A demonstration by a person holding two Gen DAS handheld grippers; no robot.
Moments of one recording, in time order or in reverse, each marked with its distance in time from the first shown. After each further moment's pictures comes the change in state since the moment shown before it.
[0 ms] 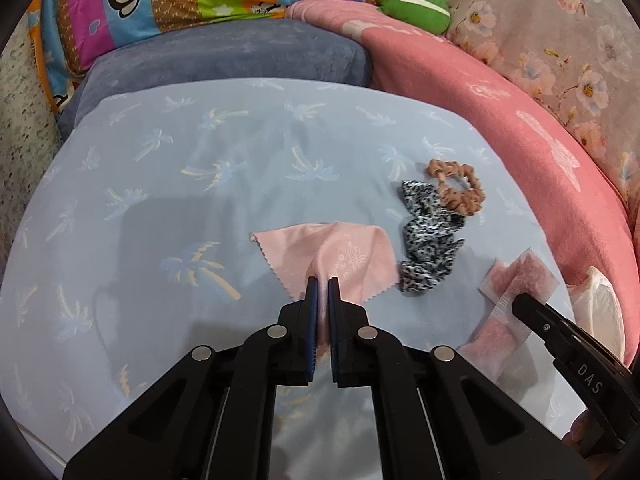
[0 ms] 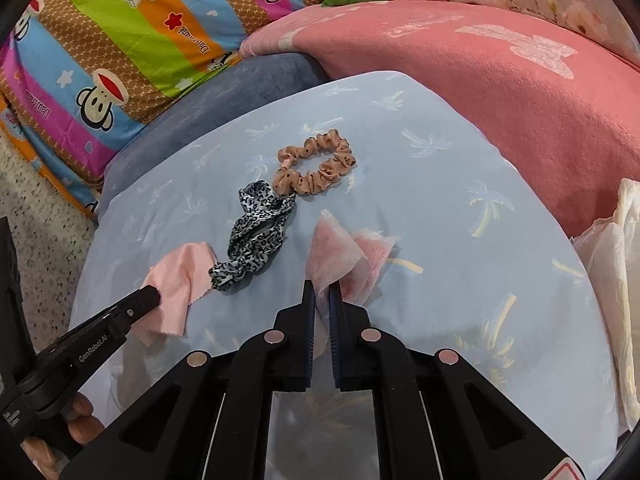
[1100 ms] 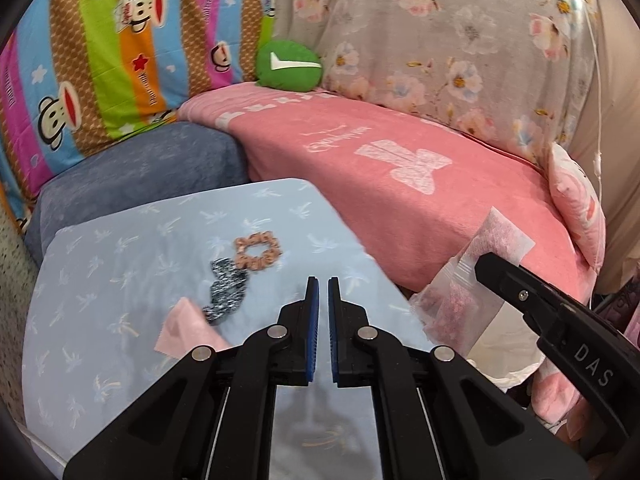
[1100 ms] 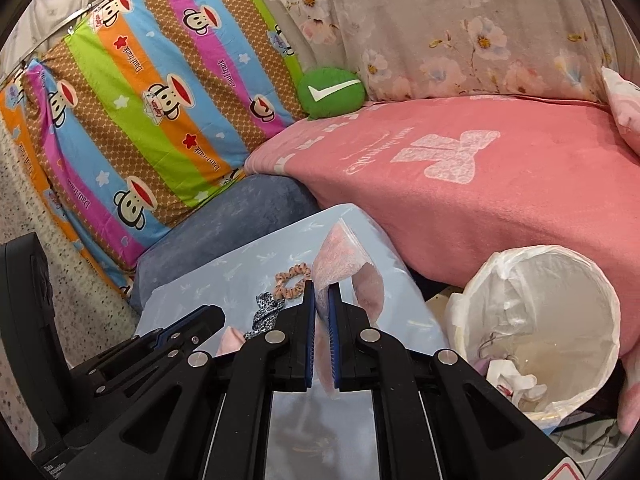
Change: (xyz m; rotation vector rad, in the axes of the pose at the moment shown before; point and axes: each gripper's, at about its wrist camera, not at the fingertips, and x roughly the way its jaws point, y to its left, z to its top) left arm -0.116 -0.163 -0.017 0.292 -0.215 -0.170; right arm -0.212 -0.076 -0.002 0.087 -0.354 0.017
